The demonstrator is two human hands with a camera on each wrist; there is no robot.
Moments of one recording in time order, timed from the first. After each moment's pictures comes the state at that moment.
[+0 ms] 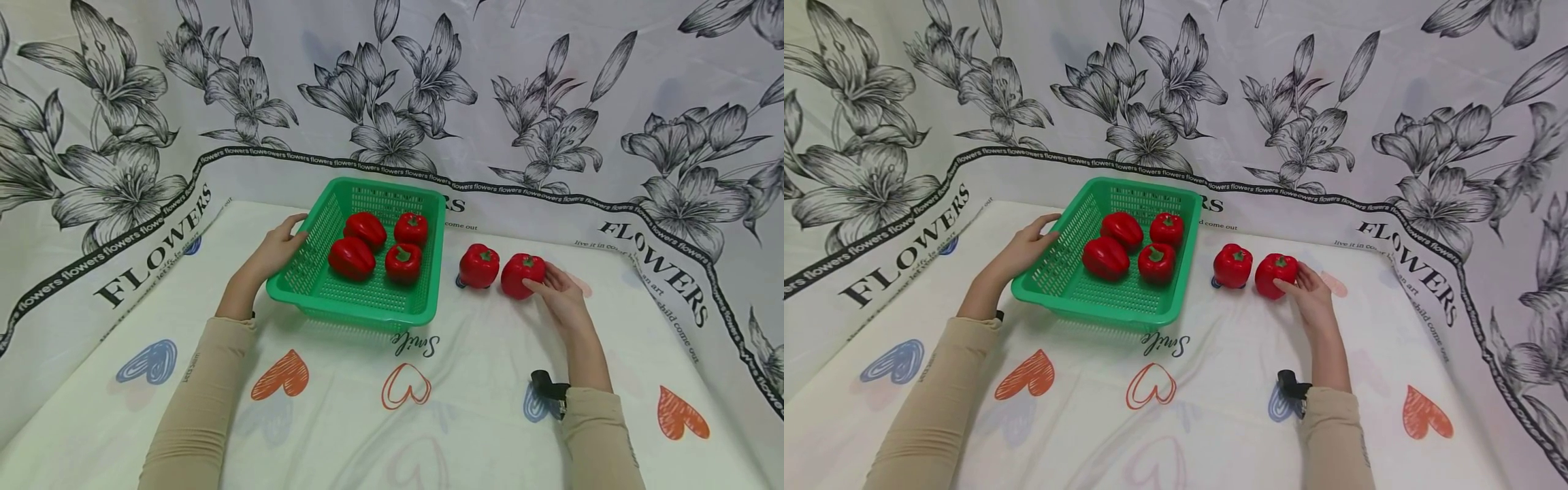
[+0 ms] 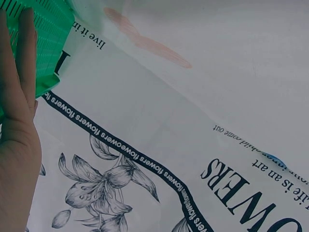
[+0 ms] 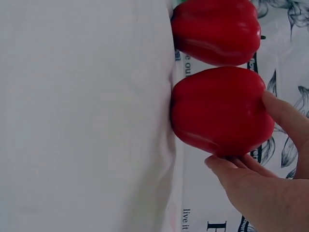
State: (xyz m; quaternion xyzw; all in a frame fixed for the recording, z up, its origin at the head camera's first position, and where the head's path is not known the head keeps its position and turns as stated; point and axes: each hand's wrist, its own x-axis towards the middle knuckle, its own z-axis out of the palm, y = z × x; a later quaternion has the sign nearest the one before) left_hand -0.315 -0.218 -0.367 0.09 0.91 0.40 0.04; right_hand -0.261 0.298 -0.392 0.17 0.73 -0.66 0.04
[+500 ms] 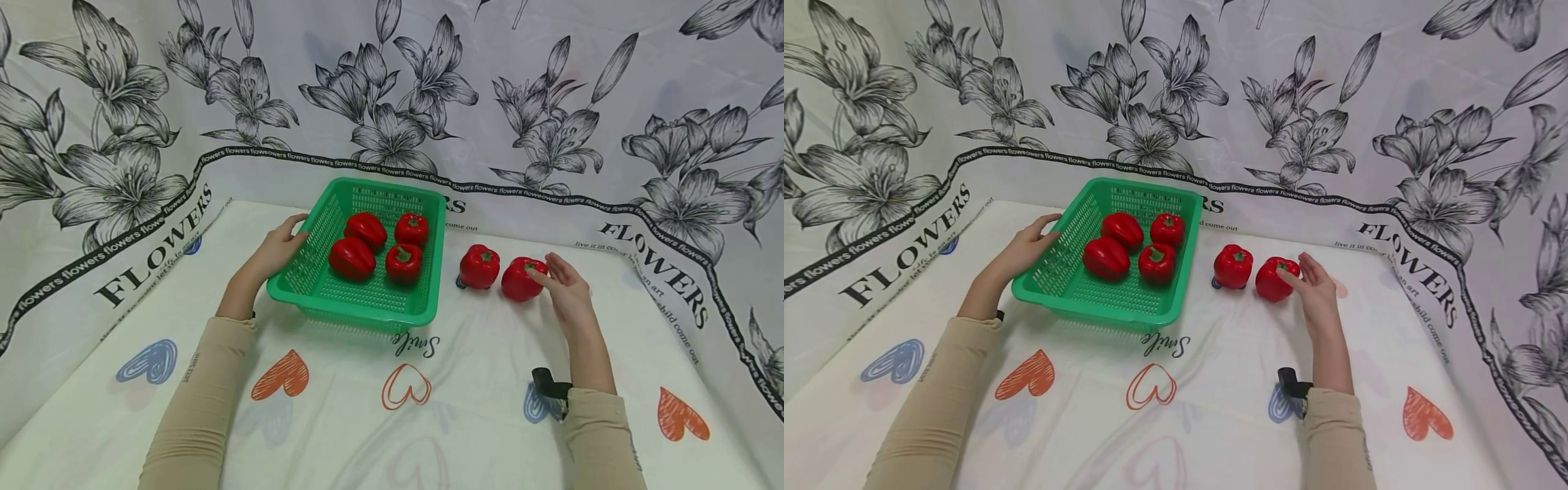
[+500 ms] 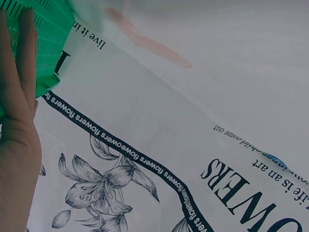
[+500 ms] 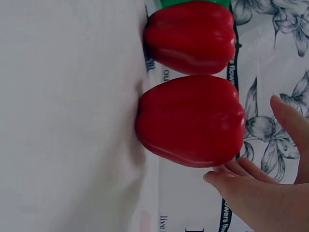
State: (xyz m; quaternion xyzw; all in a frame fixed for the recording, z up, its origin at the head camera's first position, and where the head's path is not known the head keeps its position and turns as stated) left_hand -0.316 -0.218 -0.367 0.09 0.91 0.40 0.03; right_hand -0.252 0.291 -0.373 0.15 0.72 -0.68 0.00
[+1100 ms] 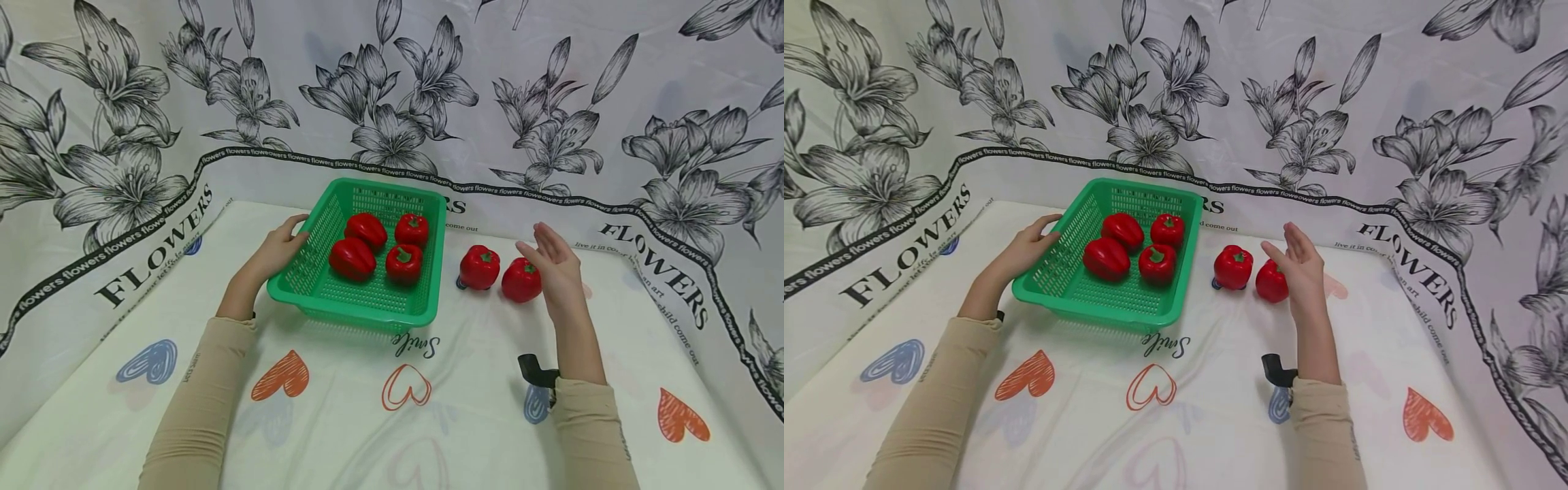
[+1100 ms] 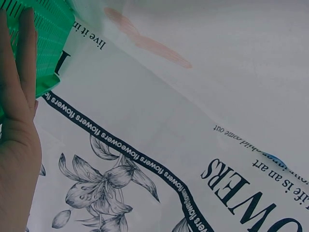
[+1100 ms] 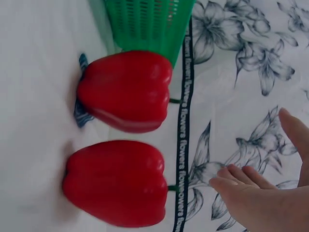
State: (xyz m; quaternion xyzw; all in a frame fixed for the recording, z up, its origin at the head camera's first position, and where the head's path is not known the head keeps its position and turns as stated) left_hand -0.316 -0.218 -0.367 0.08 0.91 0.40 0.03; right_hand -0.251 0.252 -0.332 0.07 0.70 -0.71 -0.07
